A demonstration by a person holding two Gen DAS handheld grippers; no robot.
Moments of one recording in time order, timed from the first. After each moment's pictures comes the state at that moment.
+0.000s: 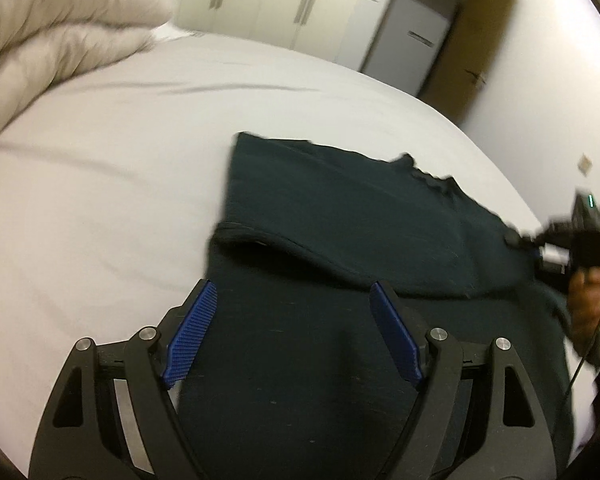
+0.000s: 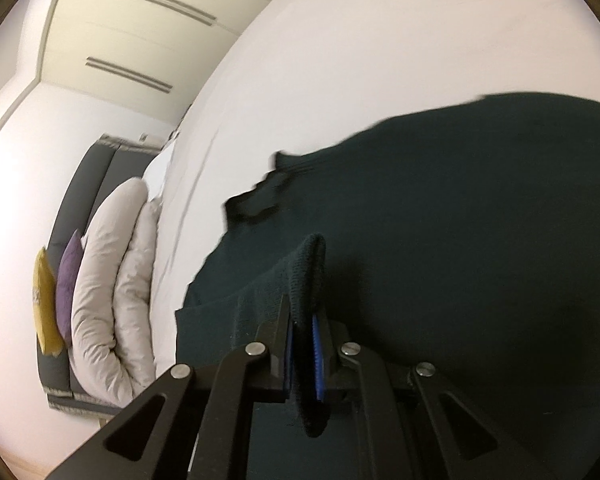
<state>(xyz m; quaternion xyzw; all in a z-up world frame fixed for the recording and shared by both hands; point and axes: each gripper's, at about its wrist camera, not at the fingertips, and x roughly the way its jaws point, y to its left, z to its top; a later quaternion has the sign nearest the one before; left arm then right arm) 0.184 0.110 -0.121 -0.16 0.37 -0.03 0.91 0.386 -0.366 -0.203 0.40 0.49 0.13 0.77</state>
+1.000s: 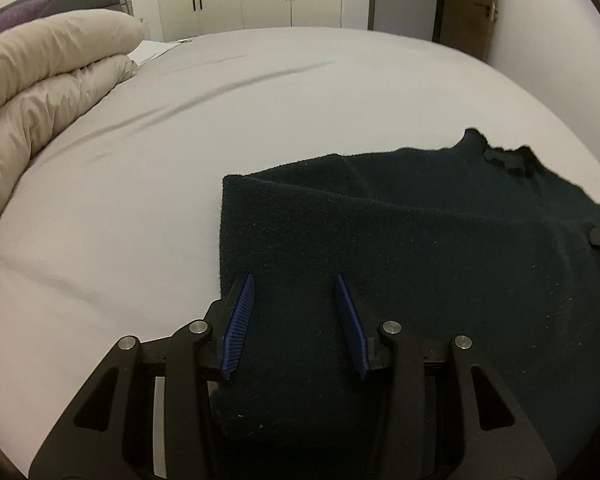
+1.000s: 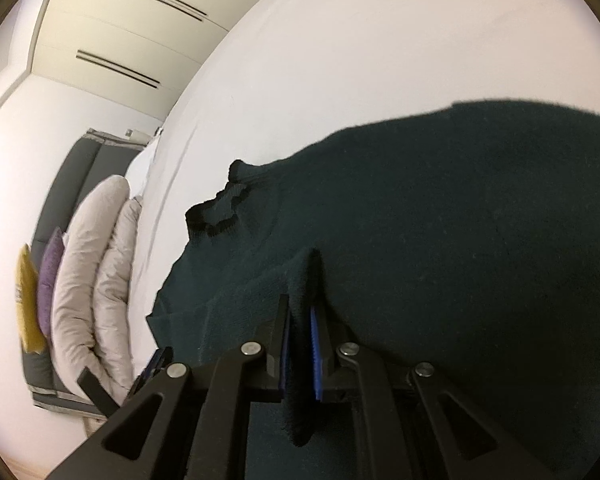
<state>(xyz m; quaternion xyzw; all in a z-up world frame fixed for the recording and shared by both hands) 0.310 0.097 -0.131 -0.01 0.41 0.01 0.91 0.397 -0.373 -0.216 0.36 0.50 0.11 0.78</state>
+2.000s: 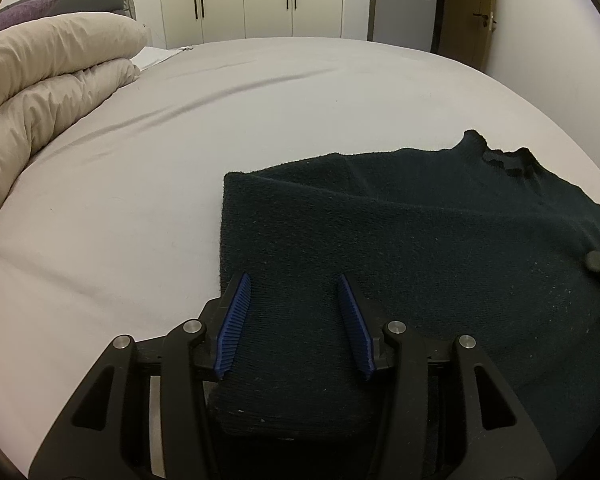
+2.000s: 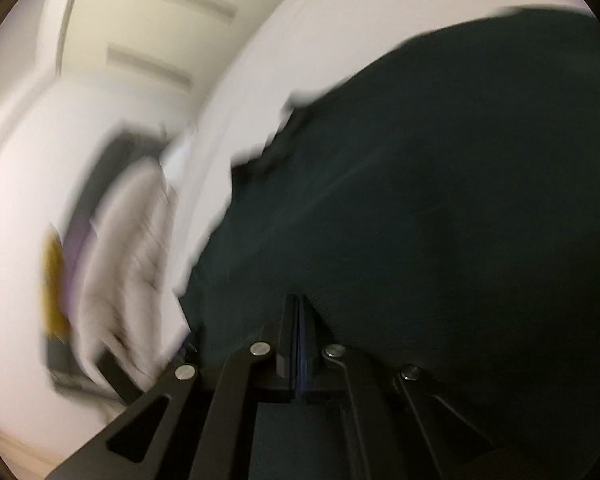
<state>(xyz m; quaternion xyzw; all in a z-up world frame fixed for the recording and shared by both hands) 0.300 0.096 -0.140 -0.01 0.40 0.01 0.92 0.360 -0.361 -0.236 0.42 0.45 0.16 0.77</state>
